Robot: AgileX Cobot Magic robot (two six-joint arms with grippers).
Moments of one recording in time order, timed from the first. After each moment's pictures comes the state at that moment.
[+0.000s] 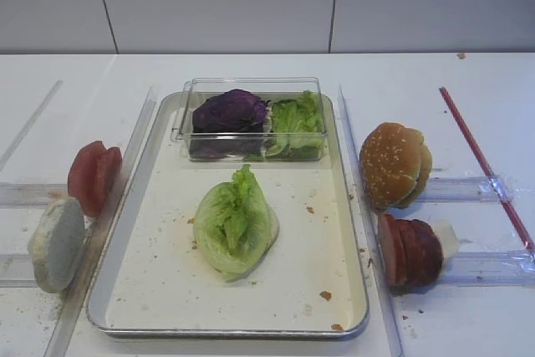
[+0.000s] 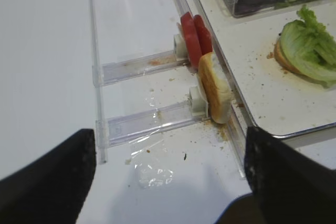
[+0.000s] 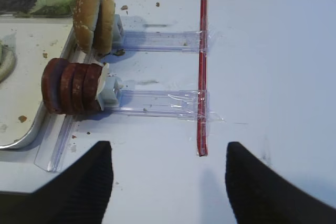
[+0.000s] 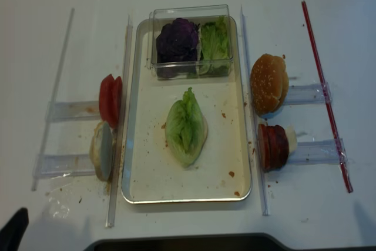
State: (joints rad) left arm -0.08 0.11 -0.61 0.02 1.14 0.04; right arm -0.03 0.06 -0.47 0.18 1.12 -0.09
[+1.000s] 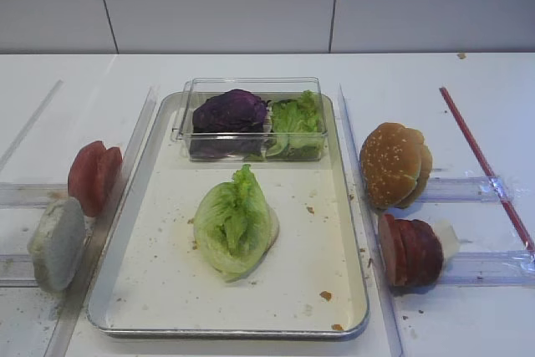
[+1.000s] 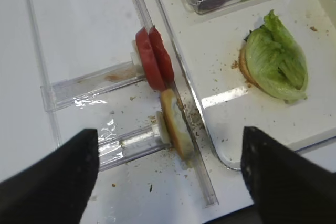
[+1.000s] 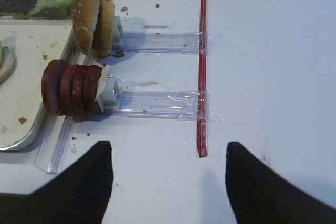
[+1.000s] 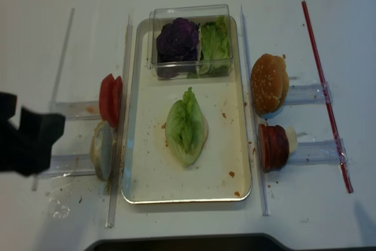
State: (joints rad) left arm -0.34 0.77 -0.97 0.10 1.12 -0.13; right arm -0.03 0.06 -0.47 0.18 1.12 -0.09
